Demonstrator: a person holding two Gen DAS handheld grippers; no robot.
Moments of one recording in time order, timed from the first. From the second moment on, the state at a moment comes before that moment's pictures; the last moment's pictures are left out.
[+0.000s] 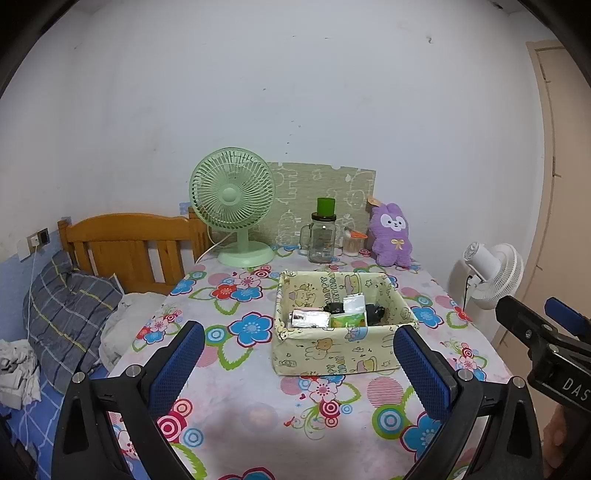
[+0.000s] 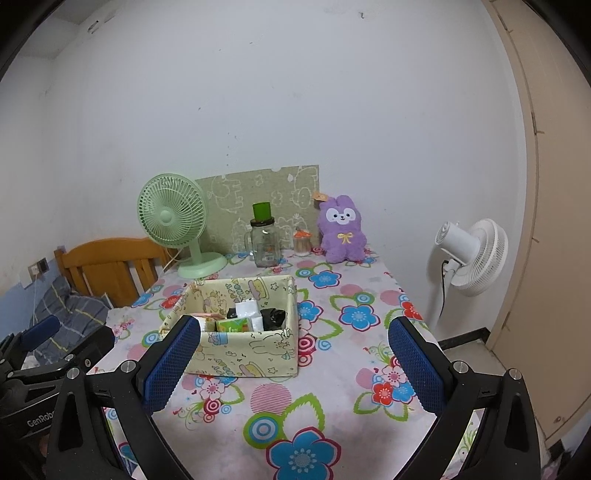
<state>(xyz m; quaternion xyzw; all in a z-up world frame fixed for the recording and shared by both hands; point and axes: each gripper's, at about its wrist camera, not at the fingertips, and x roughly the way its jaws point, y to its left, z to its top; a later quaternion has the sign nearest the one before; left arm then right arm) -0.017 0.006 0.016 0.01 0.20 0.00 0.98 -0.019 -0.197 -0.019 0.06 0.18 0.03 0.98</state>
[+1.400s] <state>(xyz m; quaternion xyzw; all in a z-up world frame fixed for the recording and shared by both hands) -0.011 0.006 0.014 0.01 0.20 0.00 0.98 -0.013 -0.192 -0.022 0.07 0.18 0.04 0.98</state>
